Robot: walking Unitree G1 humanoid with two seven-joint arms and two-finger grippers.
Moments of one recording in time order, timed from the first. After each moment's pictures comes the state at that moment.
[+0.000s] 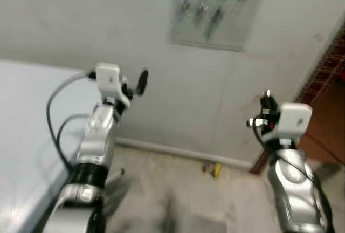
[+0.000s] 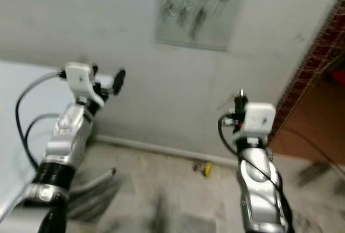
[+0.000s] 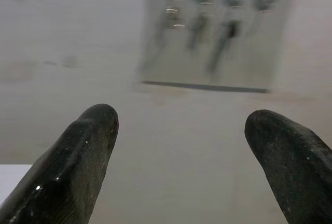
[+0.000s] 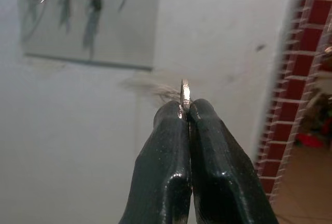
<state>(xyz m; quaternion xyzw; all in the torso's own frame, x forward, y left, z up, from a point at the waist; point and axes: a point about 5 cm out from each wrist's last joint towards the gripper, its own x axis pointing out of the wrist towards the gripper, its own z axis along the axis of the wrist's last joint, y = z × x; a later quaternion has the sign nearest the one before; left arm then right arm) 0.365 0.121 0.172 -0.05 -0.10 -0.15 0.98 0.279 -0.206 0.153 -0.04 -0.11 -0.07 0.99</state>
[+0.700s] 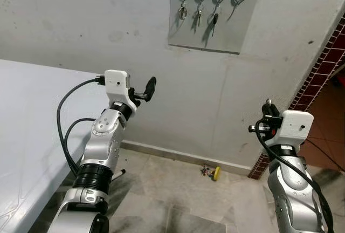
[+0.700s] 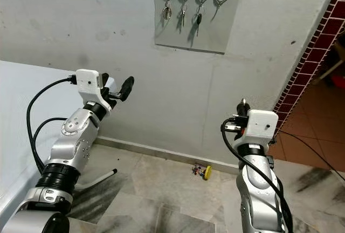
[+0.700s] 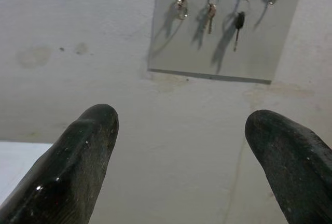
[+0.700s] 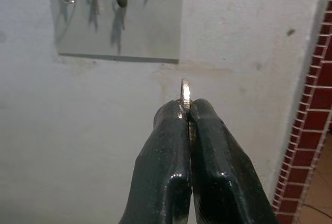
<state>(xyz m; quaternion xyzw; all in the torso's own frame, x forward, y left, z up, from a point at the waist) 0.365 0.130 0.167 -0.06 -0.06 -0.16 0.98 0.277 -0.193 0.146 -0.01 -0.08 -0.05 1.00</state>
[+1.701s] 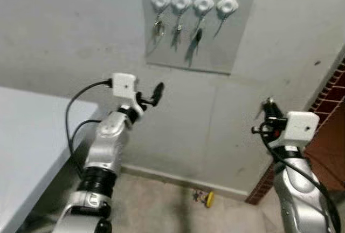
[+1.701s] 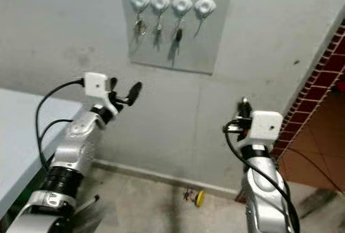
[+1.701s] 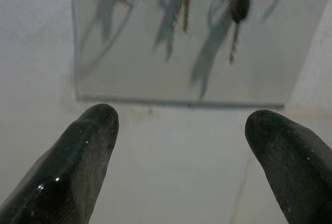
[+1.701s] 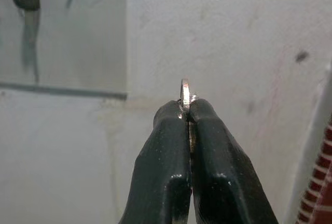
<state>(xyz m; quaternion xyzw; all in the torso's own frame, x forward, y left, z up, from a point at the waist) 0.361 0.115 0.163 -0.06 -0.04 -0.19 0.98 0.272 -0.200 0.149 -0.01 -0.09 -0.04 0.99</state>
